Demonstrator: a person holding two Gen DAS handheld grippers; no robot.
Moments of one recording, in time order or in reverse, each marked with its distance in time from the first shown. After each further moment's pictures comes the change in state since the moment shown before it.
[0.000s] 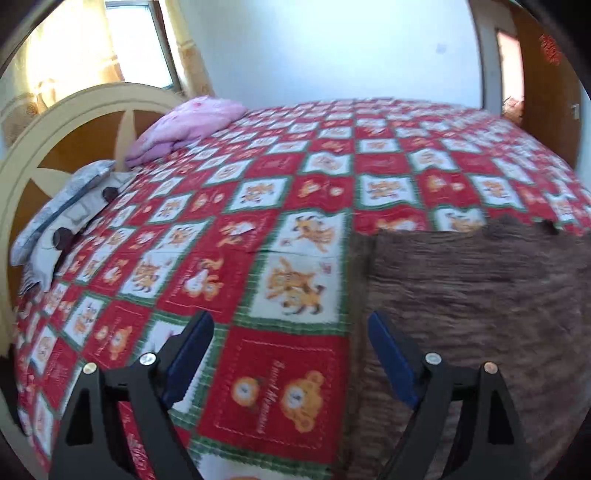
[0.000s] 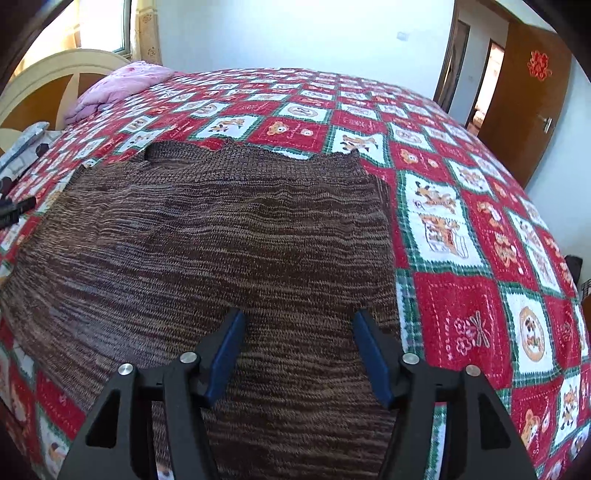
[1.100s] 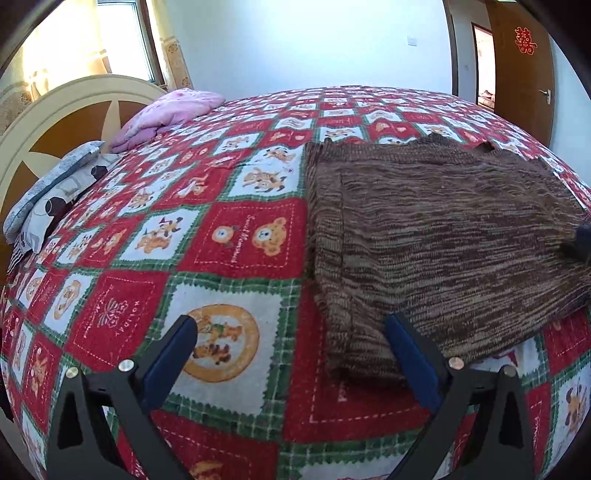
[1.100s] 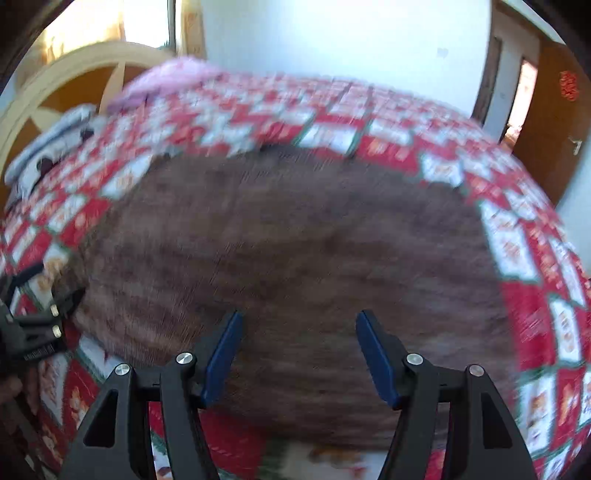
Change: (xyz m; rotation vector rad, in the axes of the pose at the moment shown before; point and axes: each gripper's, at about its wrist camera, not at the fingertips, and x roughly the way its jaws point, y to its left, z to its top) left arm -0.052 -0.003 -0.114 0.052 -0.009 -0.100; right arm -0.028 0.118 -0.026 -0.056 0.034 0.131
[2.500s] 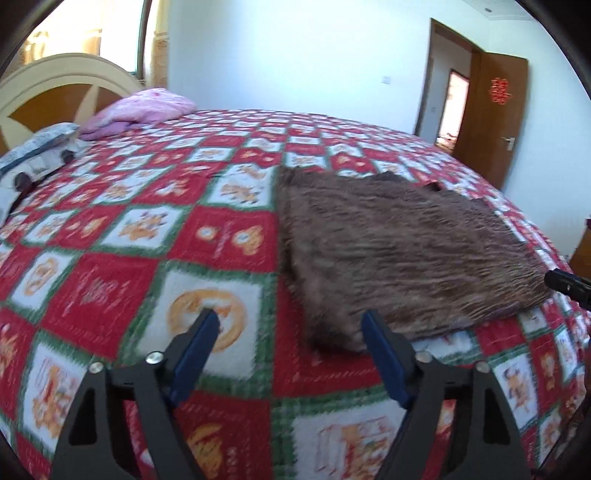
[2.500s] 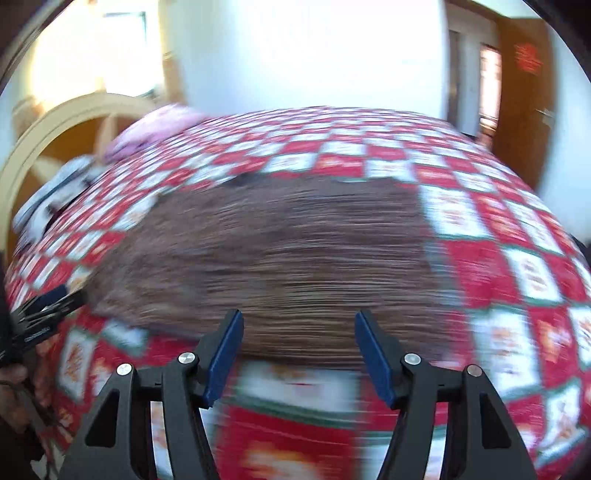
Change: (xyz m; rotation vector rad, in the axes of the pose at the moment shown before) left arm -0.024 0.030 -0.008 -0.089 -0.072 -0.294; right arm -0.079 -0.093 -0.041 0.202 -0.179 -0.046
